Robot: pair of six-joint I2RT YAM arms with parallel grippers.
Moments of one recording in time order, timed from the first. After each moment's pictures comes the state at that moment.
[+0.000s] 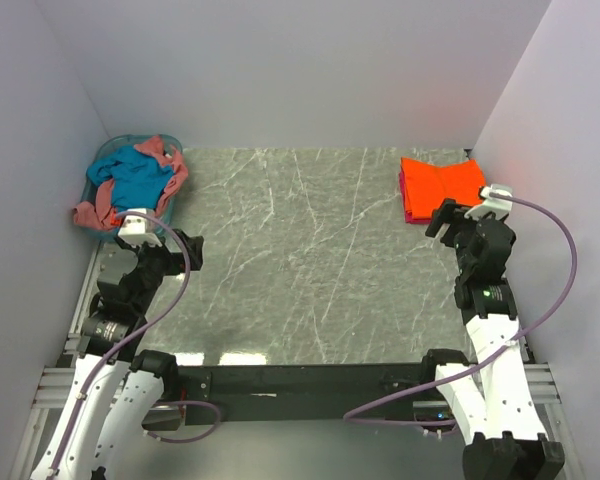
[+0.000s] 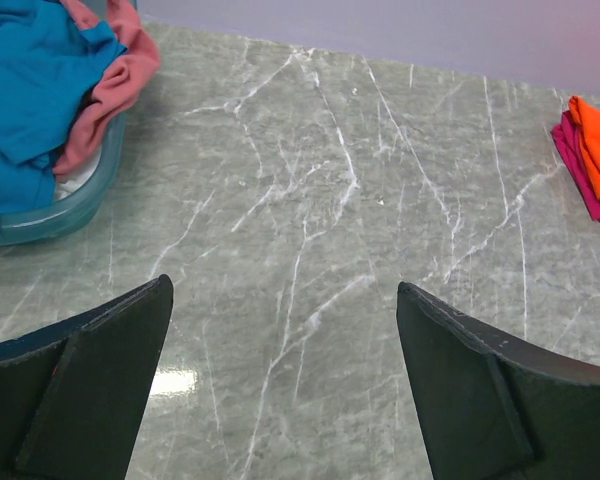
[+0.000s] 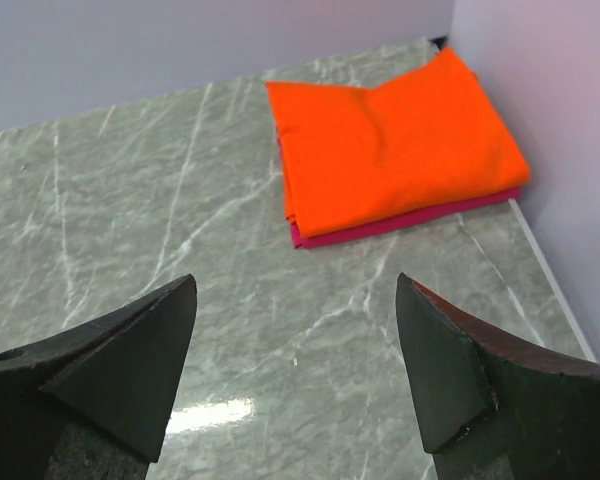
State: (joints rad) left arm -0.20 0.49 0.66 -0.35 -0.04 -0.28; right arm -0.06 0.73 0.71 -0.16 0.07 0.14
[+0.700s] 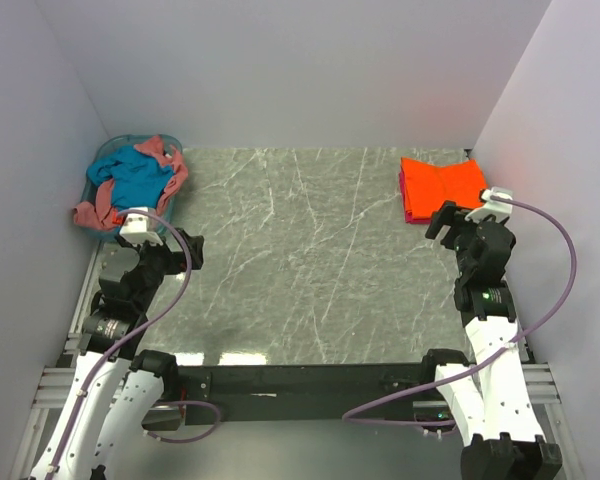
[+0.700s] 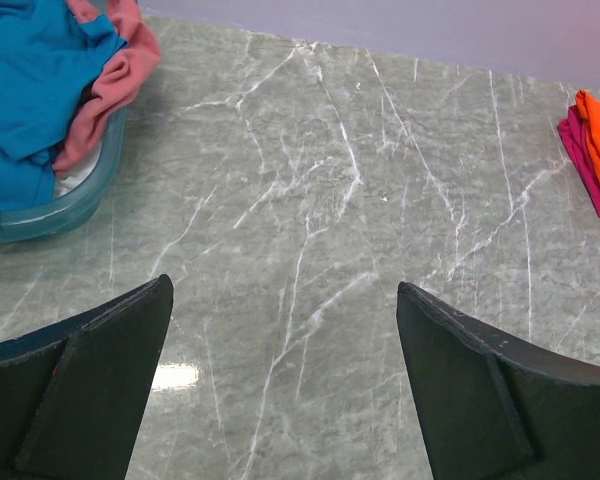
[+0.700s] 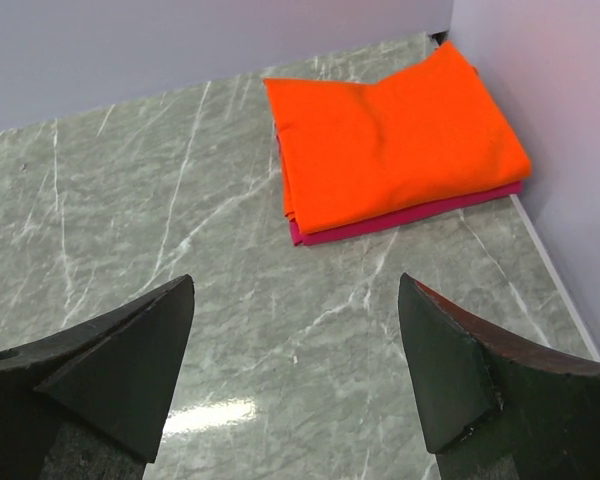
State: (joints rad) left arm -0.20 0.50 0.66 -0.34 -0.05 -0.28; right arm -0.09 0.71 0.68 -0.15 0.06 0.15
